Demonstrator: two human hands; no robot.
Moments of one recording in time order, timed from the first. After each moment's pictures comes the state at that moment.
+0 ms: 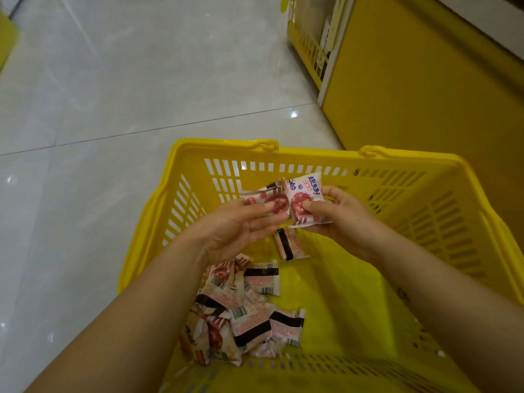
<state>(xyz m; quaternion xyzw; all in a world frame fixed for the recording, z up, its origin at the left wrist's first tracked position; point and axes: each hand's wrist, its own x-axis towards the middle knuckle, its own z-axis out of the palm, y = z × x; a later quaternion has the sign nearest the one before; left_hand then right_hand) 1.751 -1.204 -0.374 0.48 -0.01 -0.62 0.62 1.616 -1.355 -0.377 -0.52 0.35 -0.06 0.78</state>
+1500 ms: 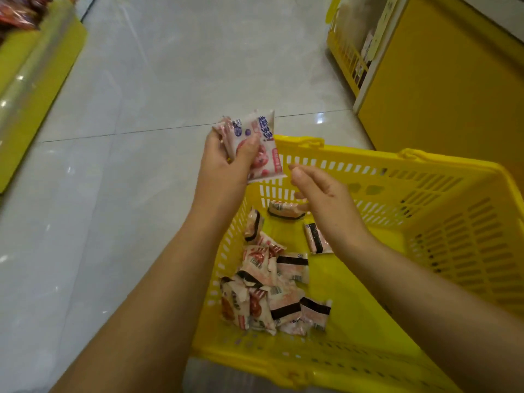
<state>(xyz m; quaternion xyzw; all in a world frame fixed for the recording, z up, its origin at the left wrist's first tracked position) 1.762 -1.156 -0.307 0.66 -0.16 -0.18 0.71 1.655 -1.262 -0.330 -0.71 0.27 -0.16 0.64</state>
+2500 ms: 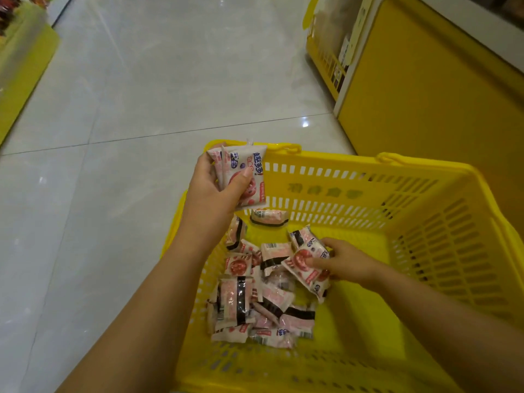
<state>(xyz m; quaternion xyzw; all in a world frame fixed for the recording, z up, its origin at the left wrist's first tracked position) 1.753 -1.165 -0.331 0.68 -0.20 -0.19 0.68 1.585 -1.335 -0.433 -0.71 0.37 0.20 0.57</state>
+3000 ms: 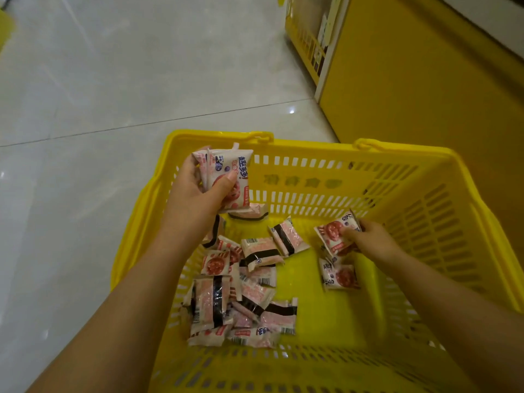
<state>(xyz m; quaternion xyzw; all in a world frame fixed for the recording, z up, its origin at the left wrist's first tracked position) 1.749 -1.182 -0.353 0.71 -0.21 -0.22 0.63 1.548 -1.398 -0.458 -0.64 0.52 -0.01 0.57</state>
